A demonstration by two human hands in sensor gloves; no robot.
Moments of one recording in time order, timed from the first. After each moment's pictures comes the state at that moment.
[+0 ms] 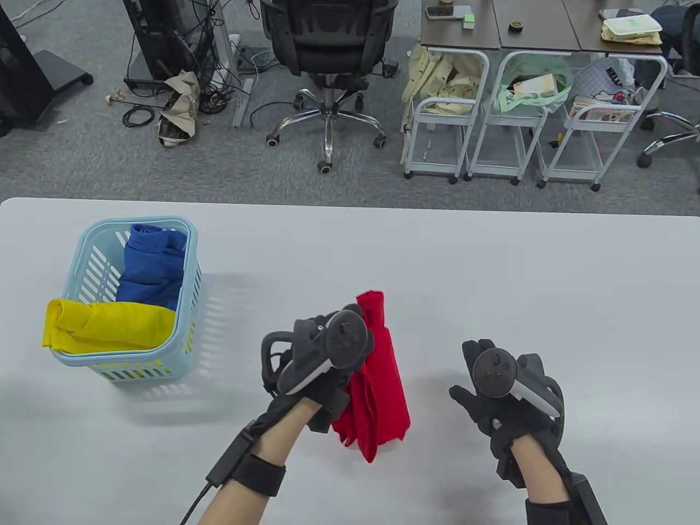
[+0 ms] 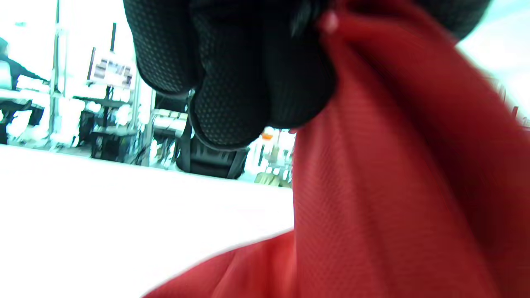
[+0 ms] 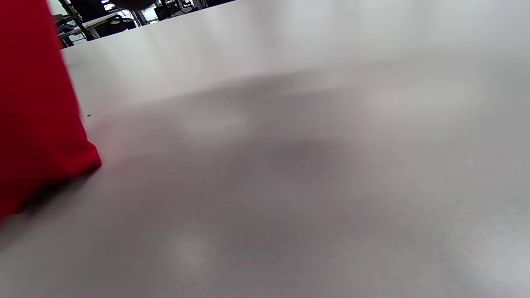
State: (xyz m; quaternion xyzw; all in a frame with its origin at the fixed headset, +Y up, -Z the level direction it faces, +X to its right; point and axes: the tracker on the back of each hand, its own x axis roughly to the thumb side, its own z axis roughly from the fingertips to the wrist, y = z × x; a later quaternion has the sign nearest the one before) left_hand -0.064 -0.645 -0.302 -0.01 -0.10 0.09 0.99; right_hand 0.214 -0.731 -0.285 0.05 0.20 0.97 0.12
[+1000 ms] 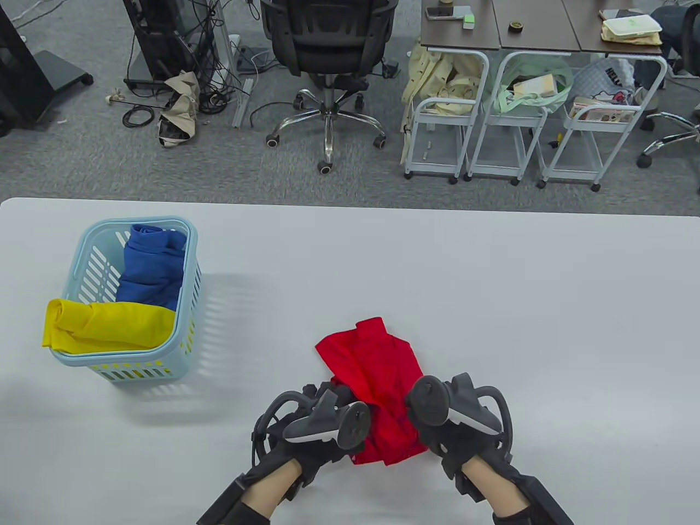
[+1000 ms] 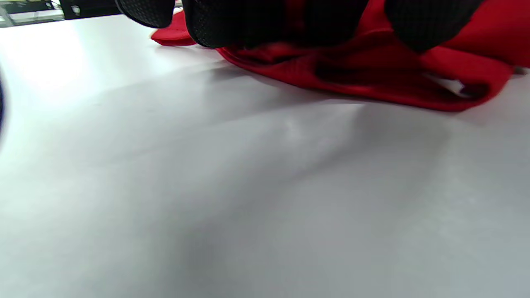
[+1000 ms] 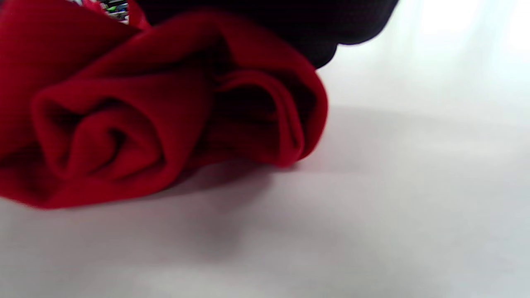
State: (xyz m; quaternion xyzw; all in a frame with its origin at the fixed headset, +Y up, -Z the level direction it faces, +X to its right) left_hand -0.079 -0.754 -0.256 -0.19 -0.26 -0.07 0.95; right_hand 0.146 -0.729 -0.267 0.11 0.15 0.98 0.04
